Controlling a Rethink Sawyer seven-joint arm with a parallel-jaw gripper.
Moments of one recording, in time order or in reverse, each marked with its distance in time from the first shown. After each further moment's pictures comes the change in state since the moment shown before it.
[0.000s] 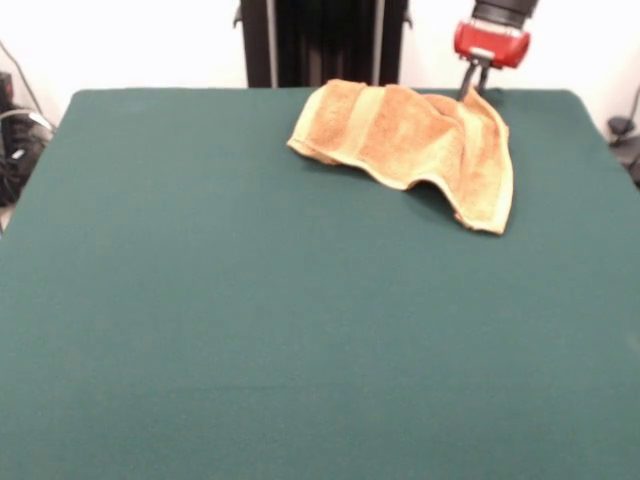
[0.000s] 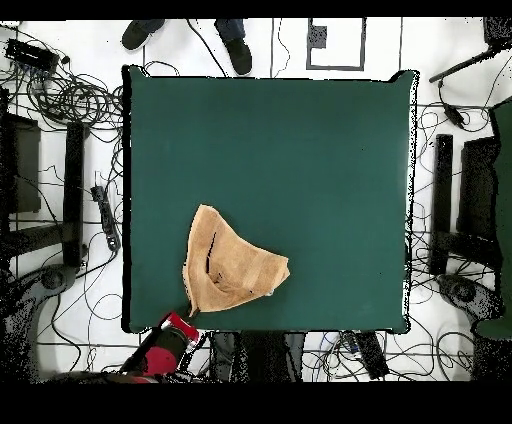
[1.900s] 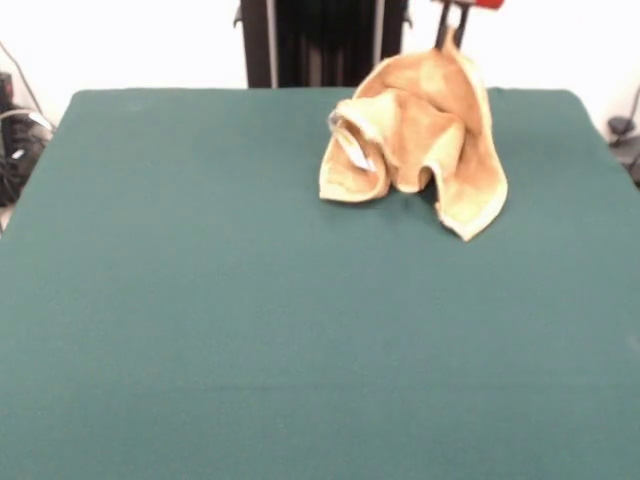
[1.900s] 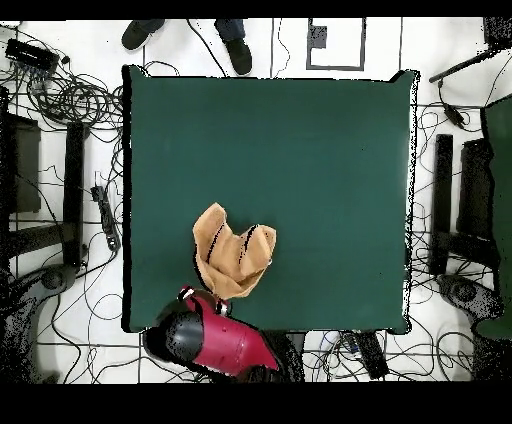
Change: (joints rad) arm -0.299 -0.371 -0.203 -0.171 -0.306 0.918 -0.564
